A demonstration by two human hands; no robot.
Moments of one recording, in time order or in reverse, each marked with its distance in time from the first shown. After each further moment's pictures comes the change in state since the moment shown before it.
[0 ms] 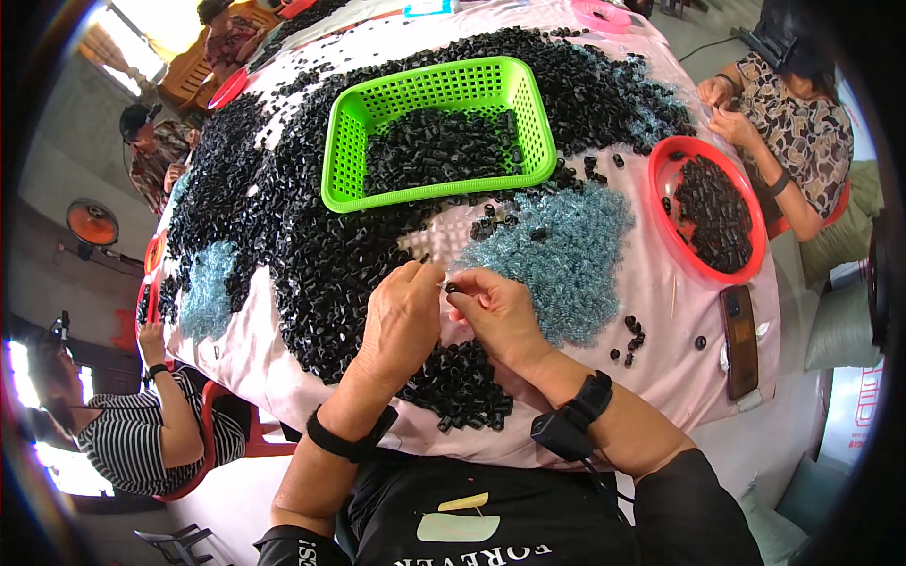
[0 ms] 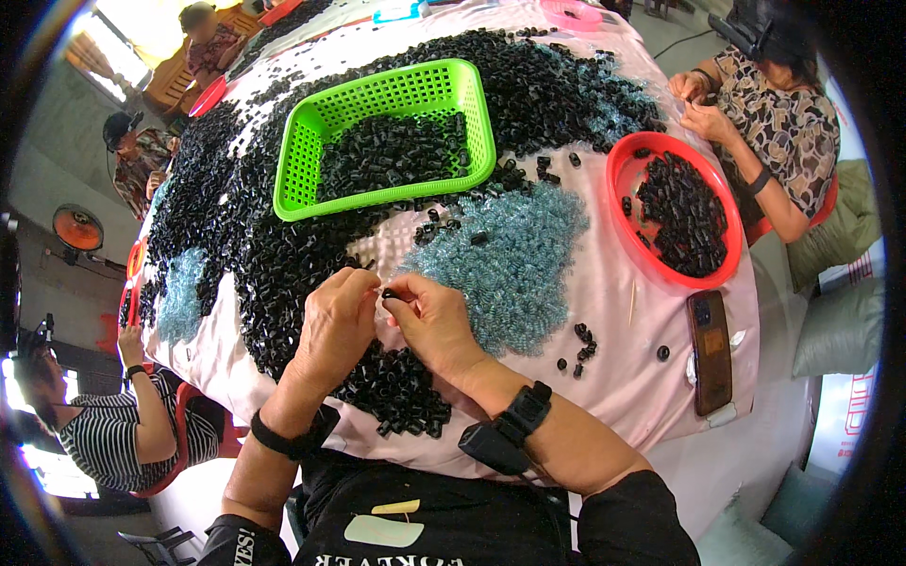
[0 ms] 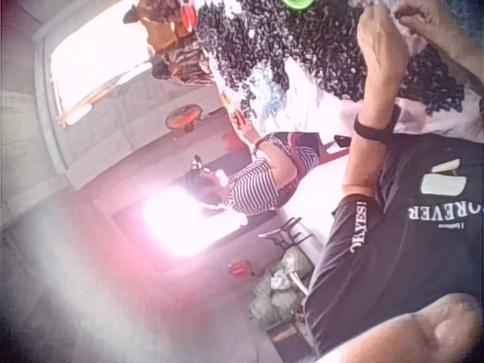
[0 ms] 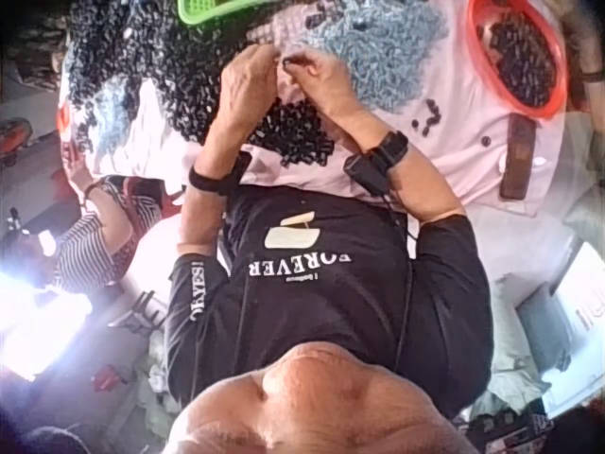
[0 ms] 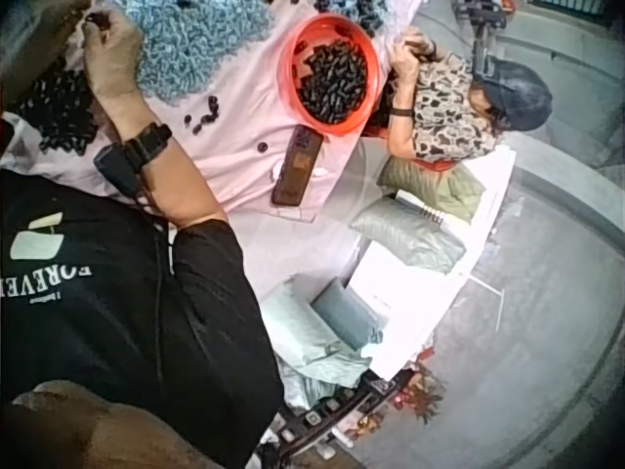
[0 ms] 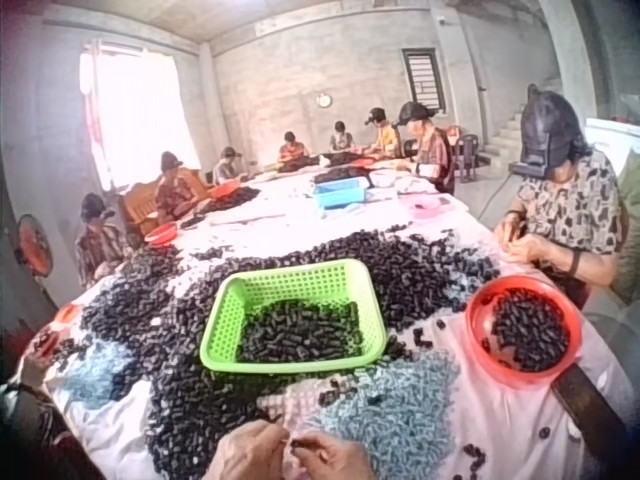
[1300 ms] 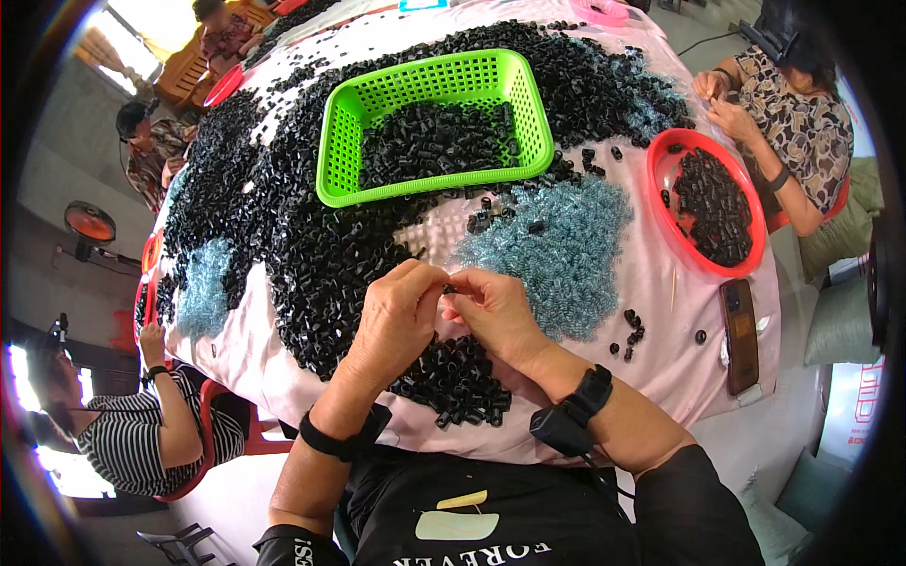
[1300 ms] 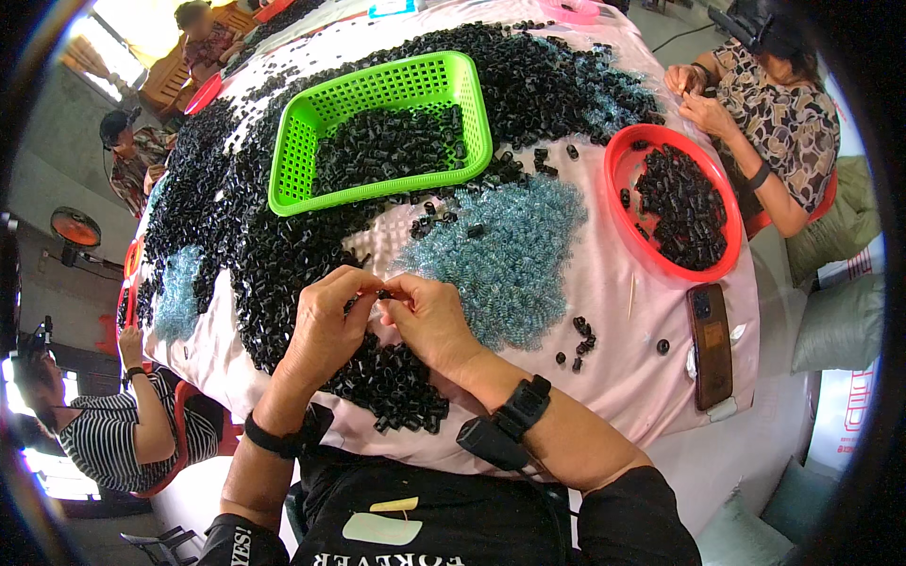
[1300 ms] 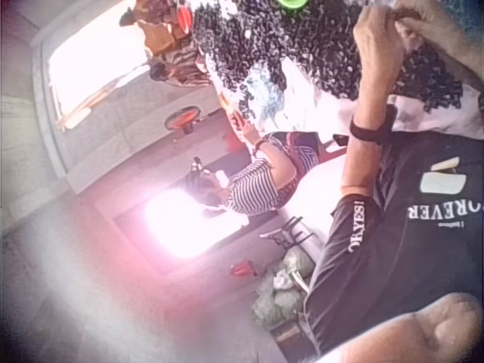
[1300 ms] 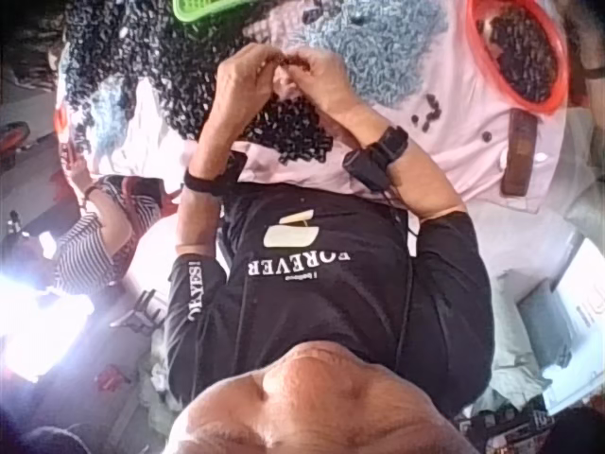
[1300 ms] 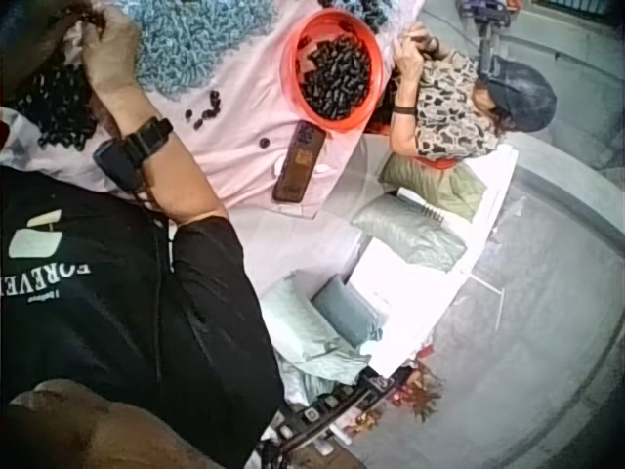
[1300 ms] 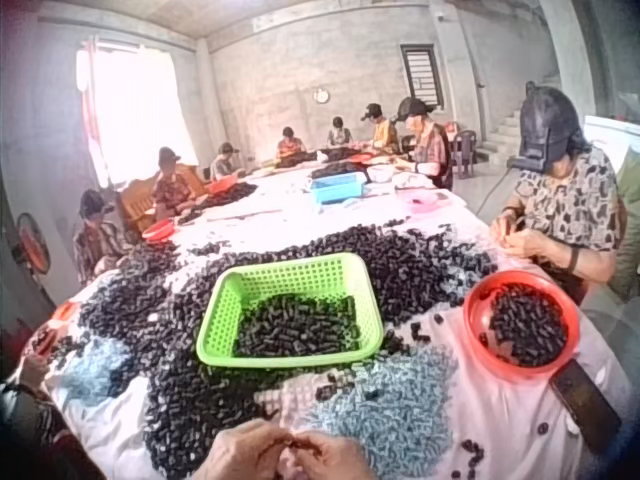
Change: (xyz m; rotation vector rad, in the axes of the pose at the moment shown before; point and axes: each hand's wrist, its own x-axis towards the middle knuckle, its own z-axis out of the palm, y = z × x) left_hand 0.000 0.005 -0.010 -0.220 -0.048 -0.041; right_hand 0.000 -0.001 -0.004 -0.093 -0.063 -0.017
